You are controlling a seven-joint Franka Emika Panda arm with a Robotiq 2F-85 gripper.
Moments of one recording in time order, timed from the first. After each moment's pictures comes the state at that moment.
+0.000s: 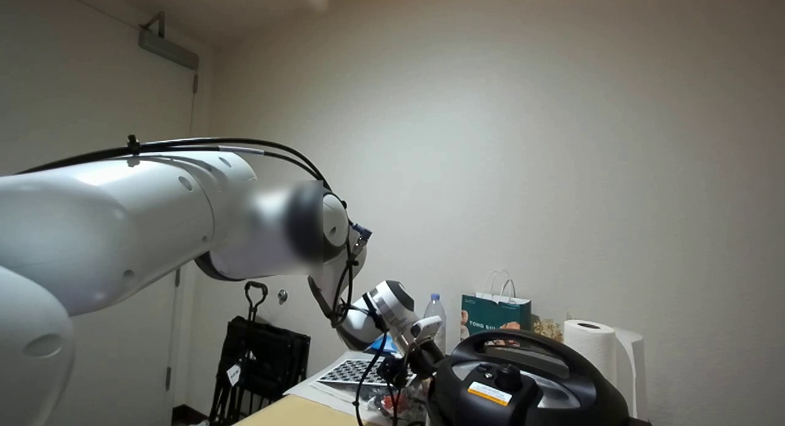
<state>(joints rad) 0.14 1.14 -0.25 -1.07 -0.59 1.70 1.55</state>
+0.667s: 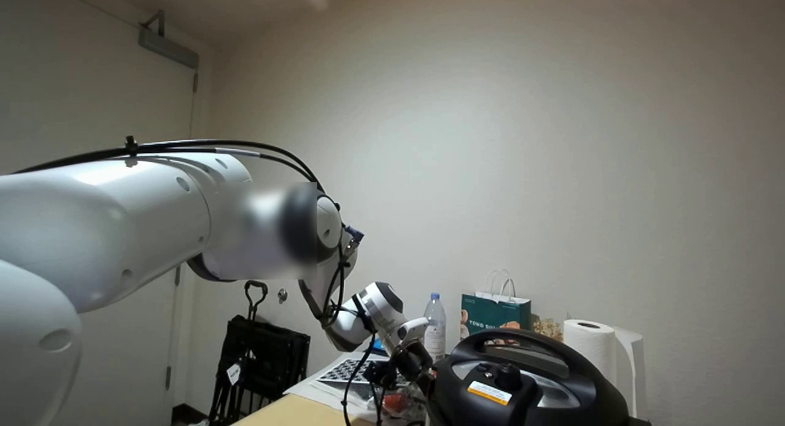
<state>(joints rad) 0.18 1.15 -0.24 -1.07 -0.59 1.67 1.63</state>
